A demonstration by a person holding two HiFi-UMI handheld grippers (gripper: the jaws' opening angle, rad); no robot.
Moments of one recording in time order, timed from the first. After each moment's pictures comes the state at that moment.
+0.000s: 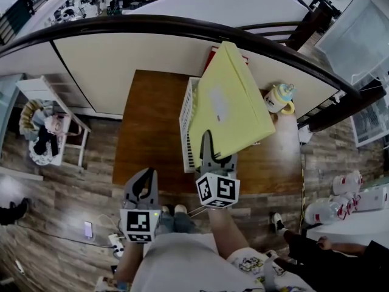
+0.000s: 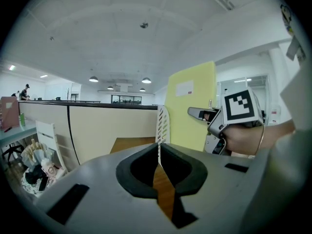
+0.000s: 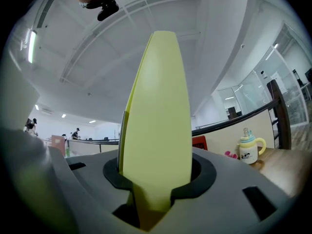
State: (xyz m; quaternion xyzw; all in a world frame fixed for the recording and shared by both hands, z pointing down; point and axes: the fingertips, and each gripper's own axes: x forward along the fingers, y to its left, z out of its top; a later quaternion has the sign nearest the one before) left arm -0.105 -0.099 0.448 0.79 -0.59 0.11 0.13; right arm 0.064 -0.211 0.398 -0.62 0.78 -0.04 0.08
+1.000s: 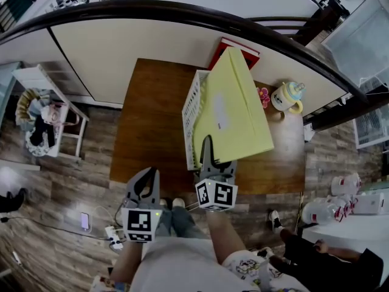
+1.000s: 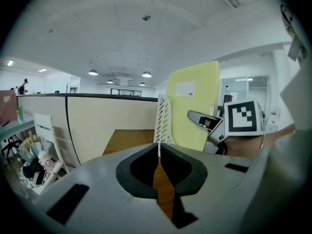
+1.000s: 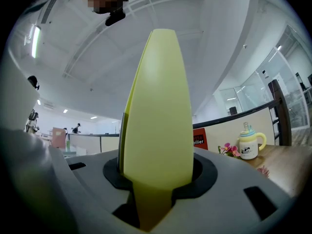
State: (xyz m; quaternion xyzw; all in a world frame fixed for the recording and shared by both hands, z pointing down) left arm -0.106 -0.108 0.485 0.79 -0.58 0.13 0.16; right arm 0.058 -0.213 0.450 -0.62 0.79 -0.03 0.06
